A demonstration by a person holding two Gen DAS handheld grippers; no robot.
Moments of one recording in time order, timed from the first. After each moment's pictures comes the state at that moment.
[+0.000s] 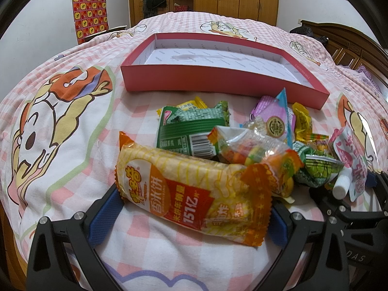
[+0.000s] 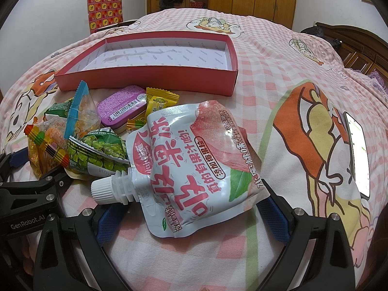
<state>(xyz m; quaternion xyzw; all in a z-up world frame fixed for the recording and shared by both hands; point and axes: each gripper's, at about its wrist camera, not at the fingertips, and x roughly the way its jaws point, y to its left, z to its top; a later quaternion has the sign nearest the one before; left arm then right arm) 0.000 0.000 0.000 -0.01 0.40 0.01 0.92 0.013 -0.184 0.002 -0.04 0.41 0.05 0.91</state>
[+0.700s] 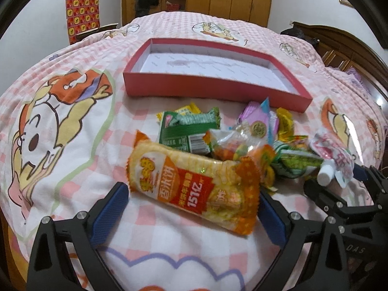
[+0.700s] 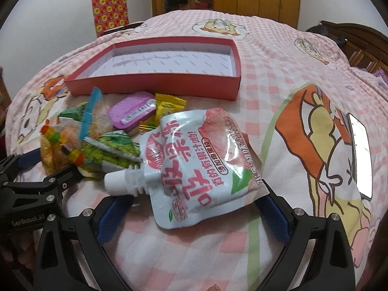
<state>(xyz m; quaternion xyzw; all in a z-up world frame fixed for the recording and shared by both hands) -0.017 0.009 0.025 -0.02 0.41 -0.03 0.91 0.002 -0.185 0.018 -0.03 0.40 0.09 0.91</state>
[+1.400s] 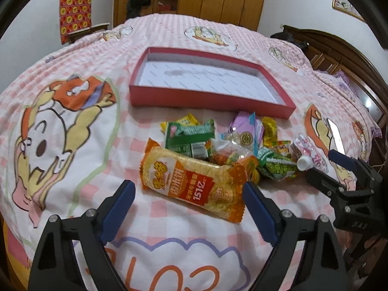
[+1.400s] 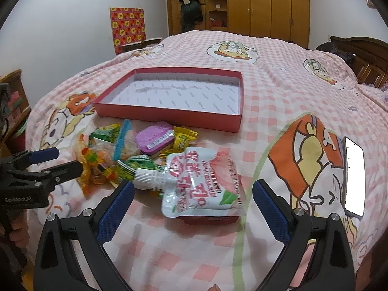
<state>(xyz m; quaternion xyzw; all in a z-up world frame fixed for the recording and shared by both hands) -0.025 0.023 0.043 -0.04 0.41 -0.07 0.91 -0.010 -0.198 0.049 -0.03 0.36 0.13 0.92</state>
